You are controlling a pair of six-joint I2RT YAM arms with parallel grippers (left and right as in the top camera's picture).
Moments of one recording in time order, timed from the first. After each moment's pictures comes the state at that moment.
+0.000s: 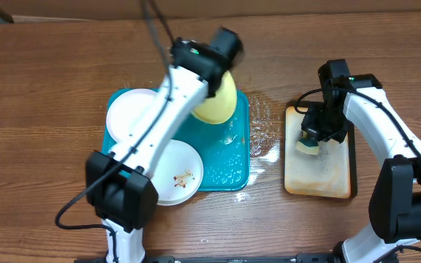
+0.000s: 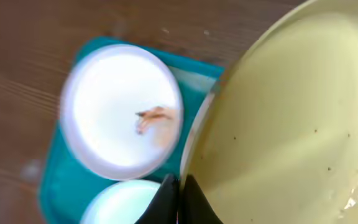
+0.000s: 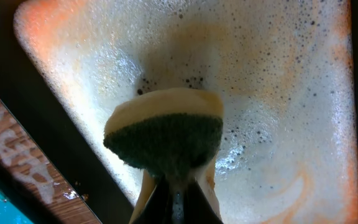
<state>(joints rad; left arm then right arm) -0.47 2.00 1.95 -1.32 -0.44 -0.72 0.09 1.80 1.31 -1.07 -0.04 0.56</state>
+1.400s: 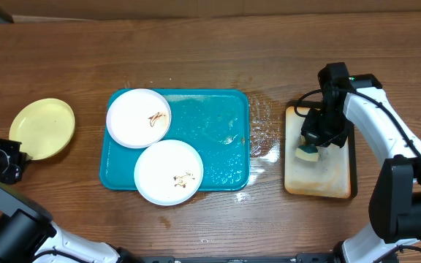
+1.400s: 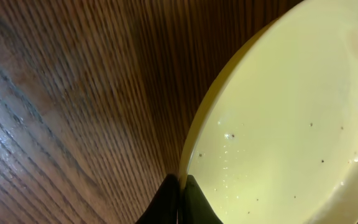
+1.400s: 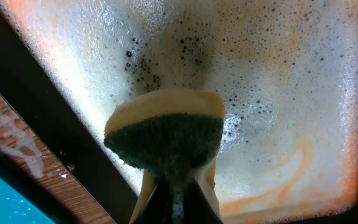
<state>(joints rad) 0.92 1.94 1.41 -0.86 0.30 -0.50 0.09 1.80 1.31 -1.14 -0.08 0.54</state>
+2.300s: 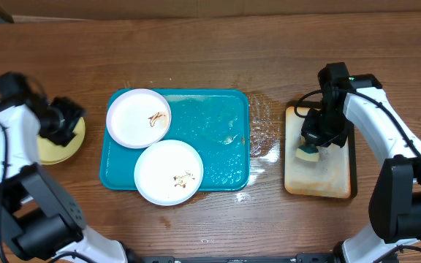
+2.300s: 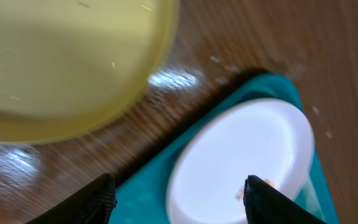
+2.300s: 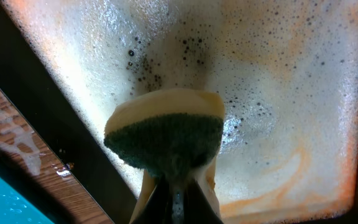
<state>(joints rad) 0.50 1.82 1.39 -0.89 0.29 -0.52 0.09 1.80 1.31 -1.14 -0.08 0.51</state>
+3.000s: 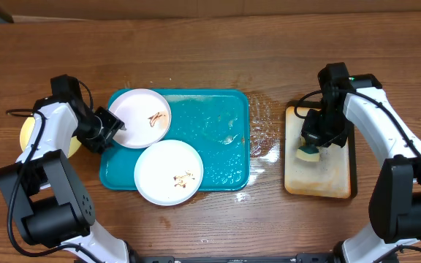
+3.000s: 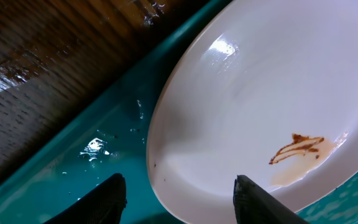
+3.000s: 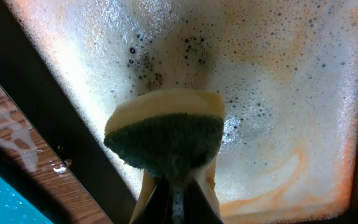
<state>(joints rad) 0.31 1.85 1.25 -0.89 0.27 -0.61 0.09 1.80 1.31 -1.14 -0.08 0.49</state>
